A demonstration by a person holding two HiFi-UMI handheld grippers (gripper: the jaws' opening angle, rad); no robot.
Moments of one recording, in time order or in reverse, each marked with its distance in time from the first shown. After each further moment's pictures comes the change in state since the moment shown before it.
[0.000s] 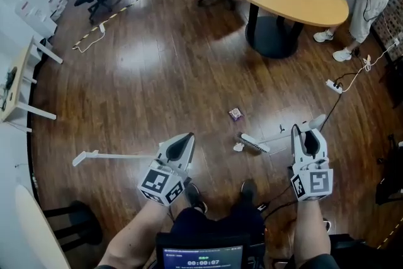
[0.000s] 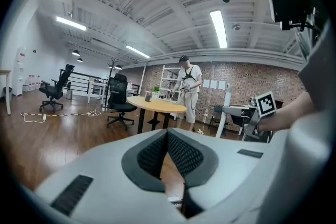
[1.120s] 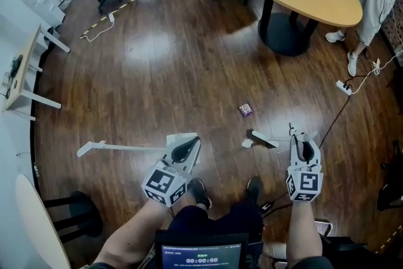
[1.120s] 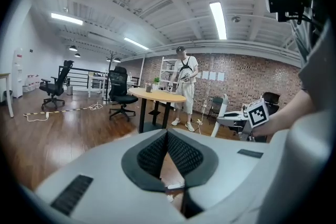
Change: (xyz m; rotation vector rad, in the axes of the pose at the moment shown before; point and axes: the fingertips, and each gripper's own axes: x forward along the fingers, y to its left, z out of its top) left arm -0.056 0.050 -0.060 0.016 0.100 -0.005; right arm 0.004 0.072 -0.124 -0.026 0.202 -0.064
